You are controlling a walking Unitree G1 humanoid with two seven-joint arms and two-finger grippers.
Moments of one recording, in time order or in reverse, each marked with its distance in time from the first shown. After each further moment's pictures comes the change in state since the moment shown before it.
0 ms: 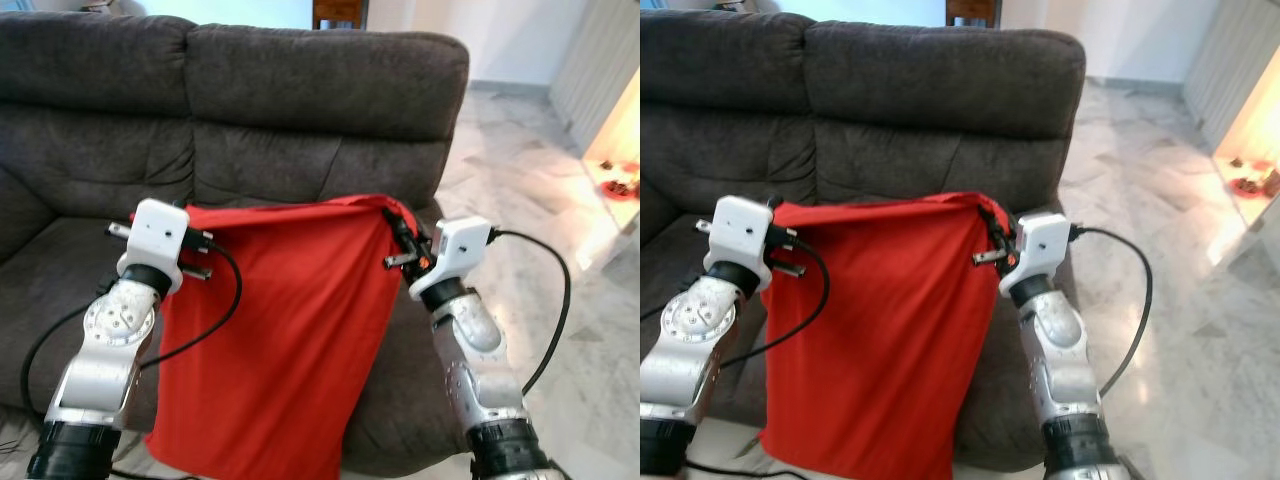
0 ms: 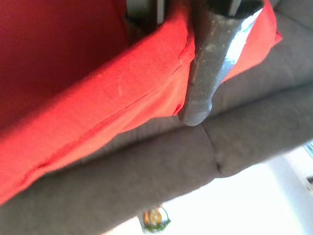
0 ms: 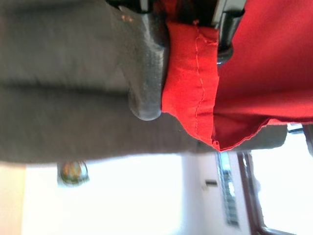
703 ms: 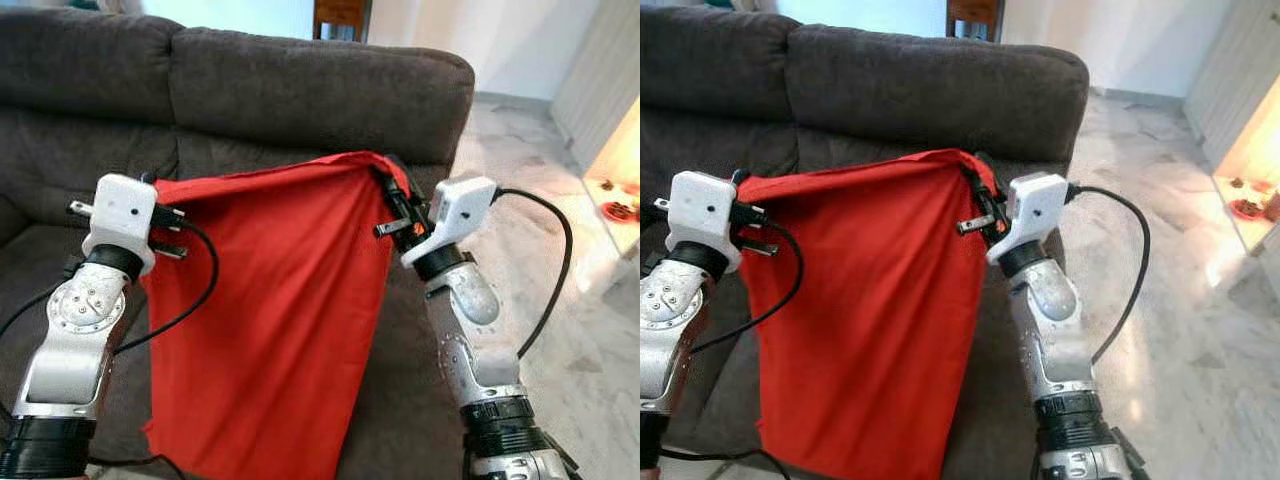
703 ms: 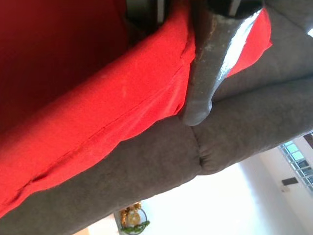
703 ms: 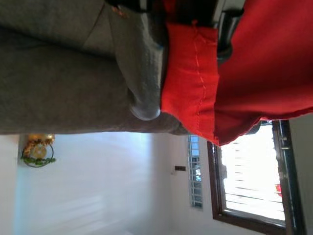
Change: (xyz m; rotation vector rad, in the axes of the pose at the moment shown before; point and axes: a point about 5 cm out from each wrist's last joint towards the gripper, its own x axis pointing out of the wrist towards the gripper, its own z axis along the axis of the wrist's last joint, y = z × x) left arm -0.006 0.024 0.005 0.016 -0.005 0.062; right arm 0.009 0.019 0.019 0.010 -0.071 0.126
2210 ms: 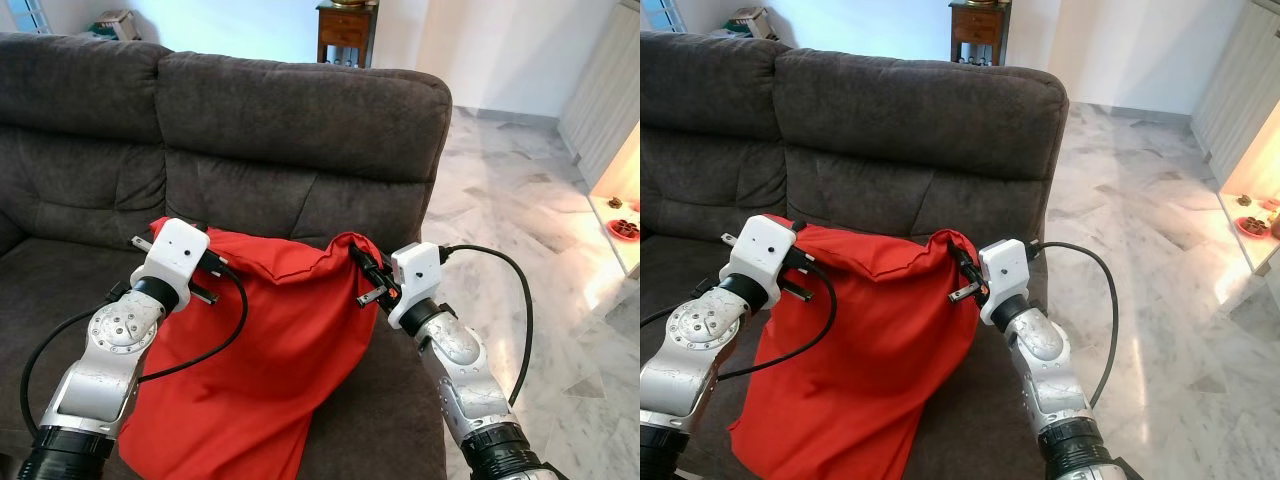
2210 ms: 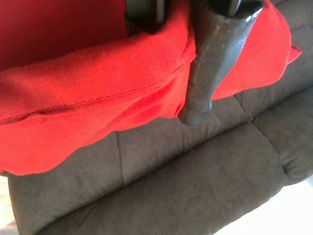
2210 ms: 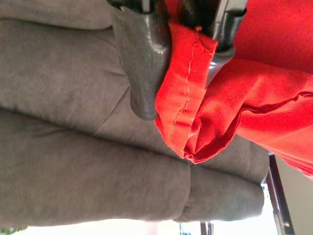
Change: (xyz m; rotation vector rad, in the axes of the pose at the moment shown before) left arm -0.010 -0.046 -0.032 0.063 0.148 -0.272; right arm -0.043 0.003 -0.080 -0.052 0.353 0.070
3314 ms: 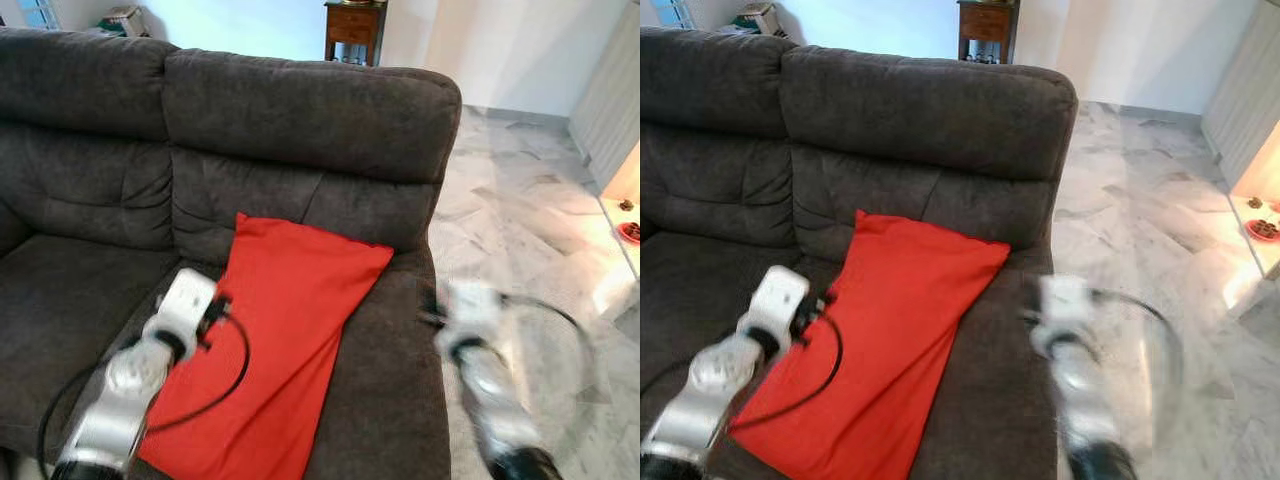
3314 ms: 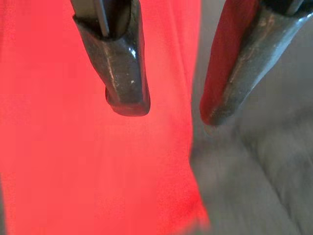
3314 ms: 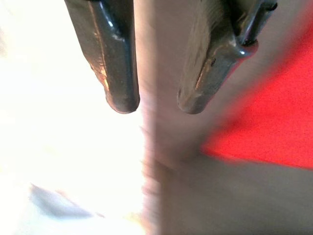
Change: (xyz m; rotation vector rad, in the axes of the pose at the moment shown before) left arm -0.038 -0.041 -0.101 -0.164 0.358 -0.068; right arm -0.111 -0.083 -0.091 0.120 0.417 -0.871
